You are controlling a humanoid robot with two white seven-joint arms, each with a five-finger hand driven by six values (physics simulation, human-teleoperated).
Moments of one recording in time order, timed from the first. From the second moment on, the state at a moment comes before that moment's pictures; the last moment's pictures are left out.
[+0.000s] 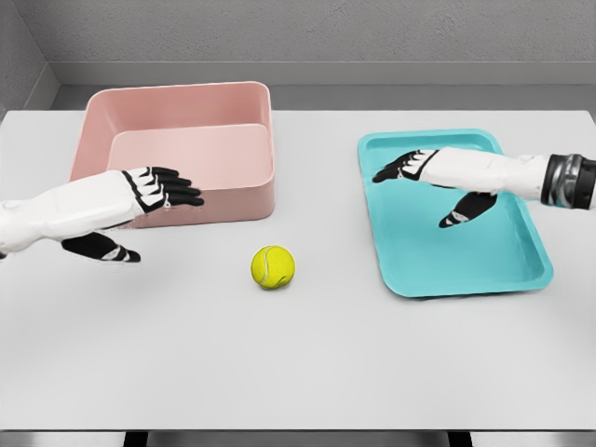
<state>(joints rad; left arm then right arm) -0.40 1.05 -0.53 -1.76 -0.15 -0.61 -0.28 -0.70 -0.81 0.67 -1.37 0.11 -0.61 0.61</state>
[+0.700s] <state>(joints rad) -0.73 0.83 -0.95 -1.71 -0.13 -0.61 -0.31 -0.68 -0.83 0.57 -1.34 0.19 -0.61 0.61</state>
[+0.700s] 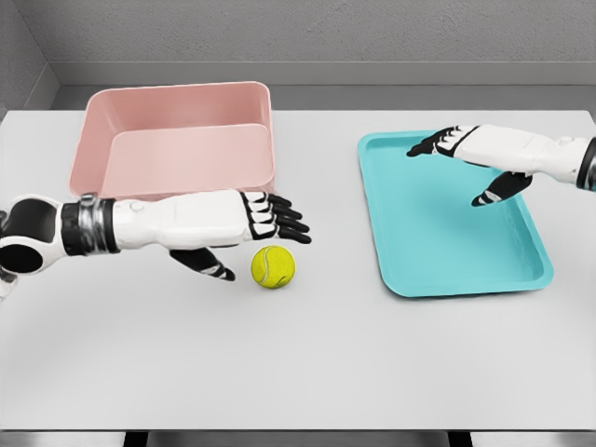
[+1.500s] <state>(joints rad) -0.75 0.72 -0.99 -1.50 -0.08 -0.61 -0.41 -0.67 -0.82 0.56 -1.33 0.19 -0.61 0.61</state>
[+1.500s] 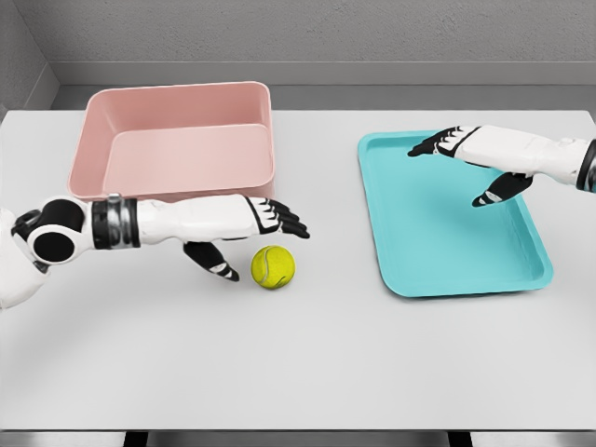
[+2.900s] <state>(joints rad) -0.81 0.64 -1.11 -1.35 -0.09 -0.61 -0.41 -0.67 -0.81 0.56 -1.33 0.20 -0.61 0.61</state>
